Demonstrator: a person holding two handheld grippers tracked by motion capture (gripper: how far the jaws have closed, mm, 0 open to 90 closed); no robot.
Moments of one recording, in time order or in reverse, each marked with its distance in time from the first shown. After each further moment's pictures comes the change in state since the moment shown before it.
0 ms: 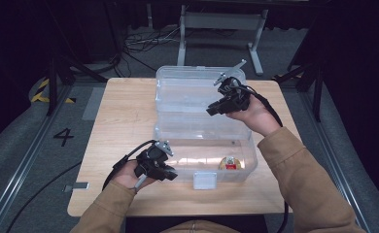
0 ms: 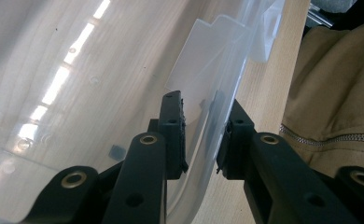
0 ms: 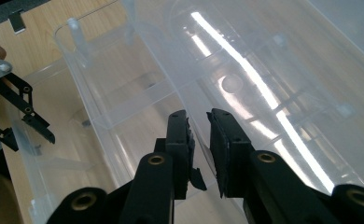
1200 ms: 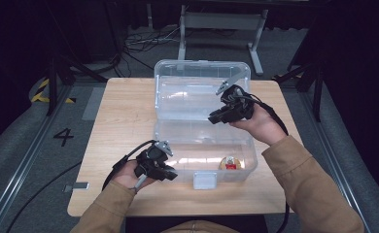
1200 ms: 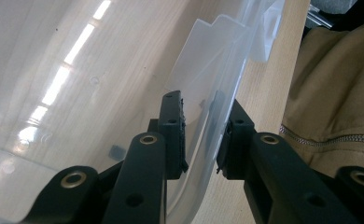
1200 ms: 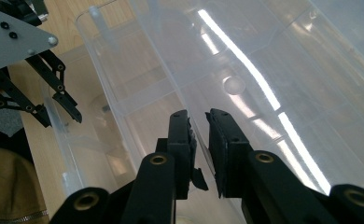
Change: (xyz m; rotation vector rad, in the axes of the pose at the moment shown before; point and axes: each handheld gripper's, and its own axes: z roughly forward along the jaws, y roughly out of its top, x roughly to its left) left arm 0.000 -0.001 0.000 -0.007 0.001 -0.001; right arm 0.025 -0.013 -0.011 0.002 0.014 -0.049
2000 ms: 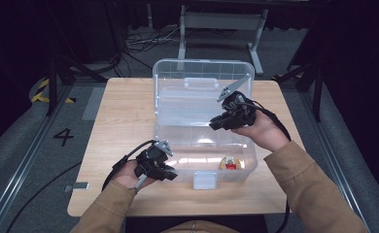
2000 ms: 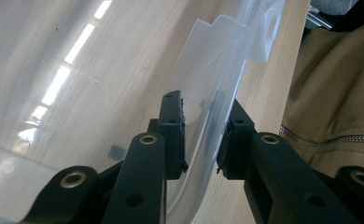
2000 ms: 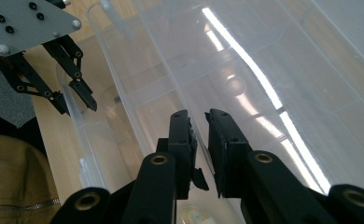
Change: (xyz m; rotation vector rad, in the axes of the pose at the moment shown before) left arm 0.000 0.000 0.000 -0.002 0.000 -0.001; right arm 0.015 -0.009 -0.003 0.006 0.014 -0.018
